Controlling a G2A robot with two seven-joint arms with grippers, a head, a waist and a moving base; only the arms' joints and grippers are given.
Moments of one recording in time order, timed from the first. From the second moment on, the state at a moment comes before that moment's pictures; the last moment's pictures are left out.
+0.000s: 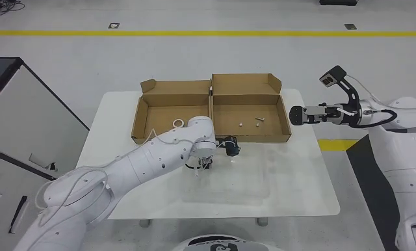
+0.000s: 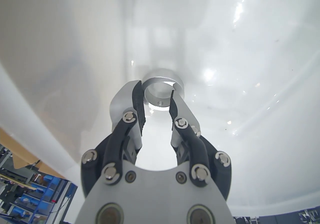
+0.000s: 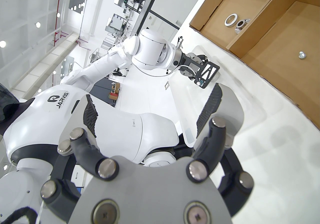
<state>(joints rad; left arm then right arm) 0.61 -1.31 -0.24 -1.34 0.76 -0.45 -1.37 -1.11 -0.83 1.44 -1.37 0.61 -0.28 1.54</state>
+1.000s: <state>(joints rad) 0.58 -1.29 -0.17 -1.38 0.66 -0.49 -1.33 -1.11 -0.83 1.44 -1.37 0.61 -0.28 1.54</state>
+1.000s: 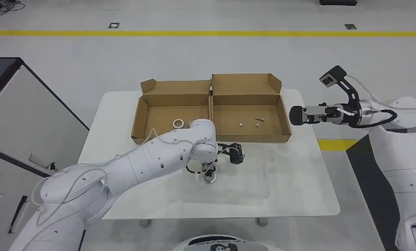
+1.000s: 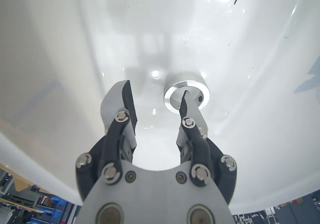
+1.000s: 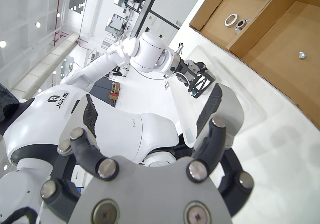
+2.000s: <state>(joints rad) 0.55 -1.29 -0.17 -1.37 0.55 -0.49 -1.33 -1.11 -0.83 1.44 -1.37 0.61 -0.28 1.54</state>
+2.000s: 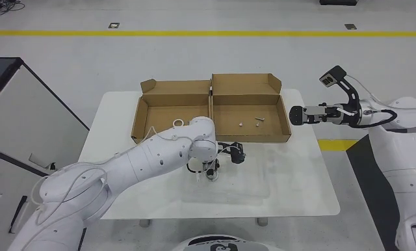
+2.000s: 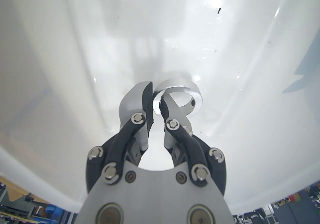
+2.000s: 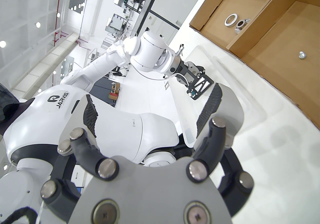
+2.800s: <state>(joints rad) 0.47 -1.17 -0.30 -1.62 0.37 -0.44 -1.33 -1.11 -0.83 1.44 -1.37 0.61 -0.28 1.54</state>
